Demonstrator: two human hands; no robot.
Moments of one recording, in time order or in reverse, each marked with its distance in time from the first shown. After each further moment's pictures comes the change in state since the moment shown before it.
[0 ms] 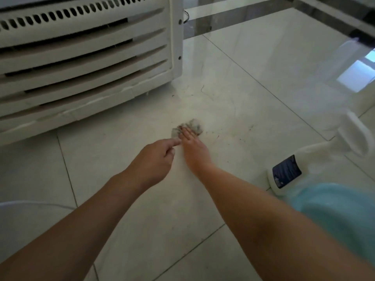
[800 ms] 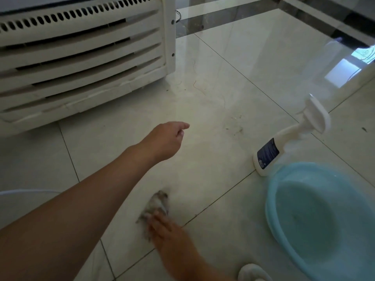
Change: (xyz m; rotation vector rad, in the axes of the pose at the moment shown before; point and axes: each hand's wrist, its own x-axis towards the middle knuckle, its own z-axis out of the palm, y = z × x) left_hand -0.013 0.041 -0.006 0.050 -0.081 0.051; right_hand -0.268 -0.111 0.027 0.080 0.085 -0.398
